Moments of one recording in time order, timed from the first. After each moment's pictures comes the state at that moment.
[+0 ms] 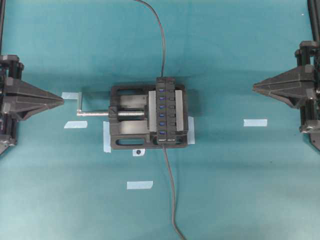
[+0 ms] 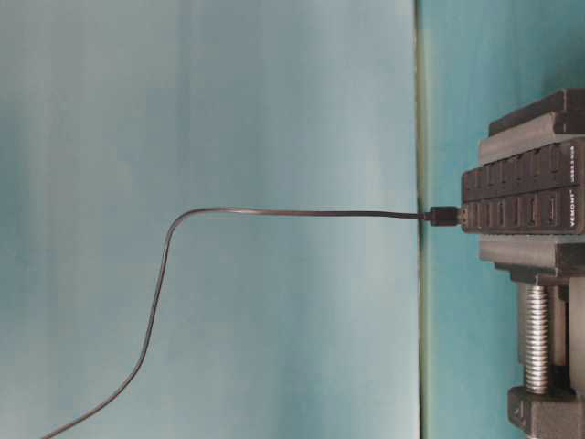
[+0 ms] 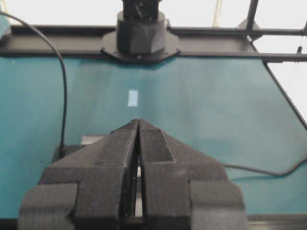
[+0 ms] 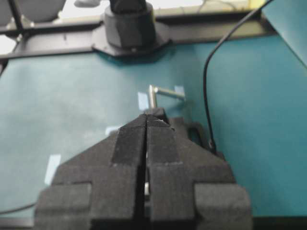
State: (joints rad) left arm 0.00 -0.96 1.21 0.00 -0.21 -0.01; right arm -0.06 -0.94 1.17 0.03 -0.11 0.04
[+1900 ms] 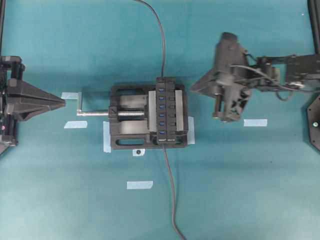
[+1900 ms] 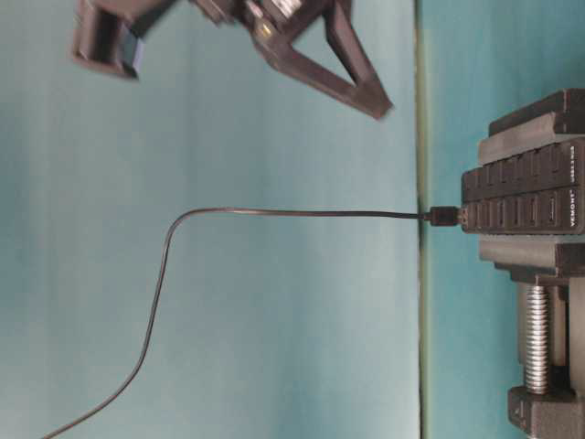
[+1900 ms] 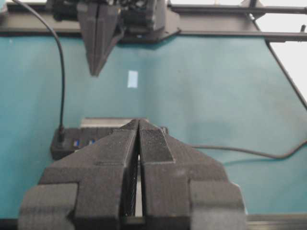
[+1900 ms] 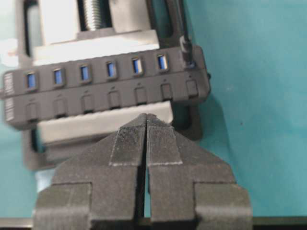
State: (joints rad) left arm 0.00 -0.96 1.19 0.01 -0.13 -0.01; right arm -0.16 -0.20 0.79 -0.05 0.14 0.04
